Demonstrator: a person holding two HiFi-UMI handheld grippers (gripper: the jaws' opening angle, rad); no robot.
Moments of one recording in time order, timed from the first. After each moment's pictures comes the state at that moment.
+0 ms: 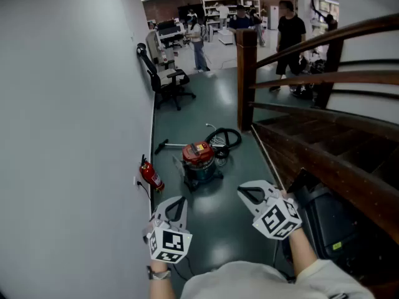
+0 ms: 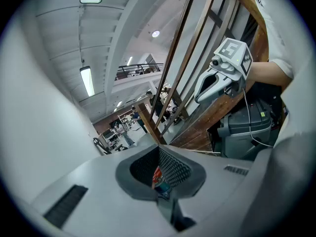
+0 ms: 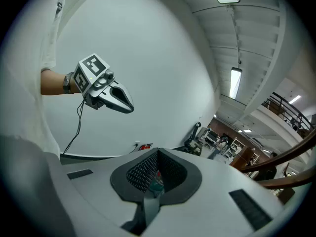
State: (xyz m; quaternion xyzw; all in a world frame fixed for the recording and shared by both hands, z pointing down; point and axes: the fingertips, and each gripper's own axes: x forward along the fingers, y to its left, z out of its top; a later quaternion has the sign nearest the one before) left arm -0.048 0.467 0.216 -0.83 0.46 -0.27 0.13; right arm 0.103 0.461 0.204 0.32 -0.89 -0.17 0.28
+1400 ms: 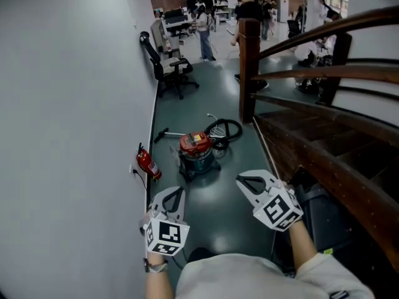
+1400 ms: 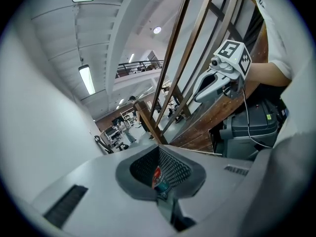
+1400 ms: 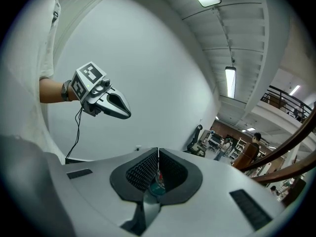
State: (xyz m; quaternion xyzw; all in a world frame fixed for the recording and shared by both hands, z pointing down) left arm 0.011 0.454 0.223 -0.82 0.48 -0.28 0.12; right arm 0.161 0.438 0.204 0.31 -0.91 -0.16 0.23
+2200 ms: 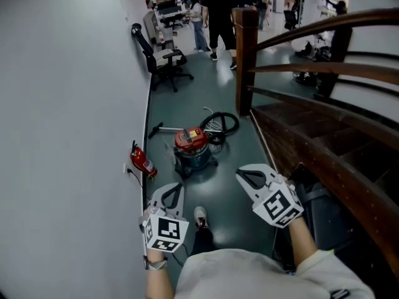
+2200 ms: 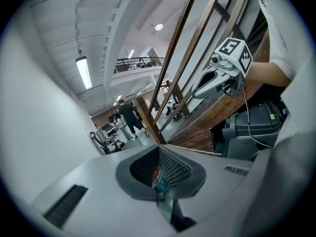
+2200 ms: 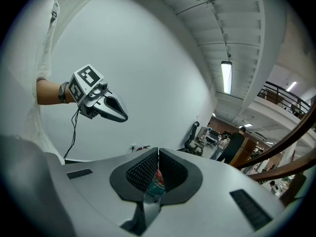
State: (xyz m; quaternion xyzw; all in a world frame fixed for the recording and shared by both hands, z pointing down) left arm 0.010 0.393 0.250 -0.83 0.47 -0.29 0.10; right arm 0.163 0.378 0.217 0.32 -0.90 -0.15 0.24
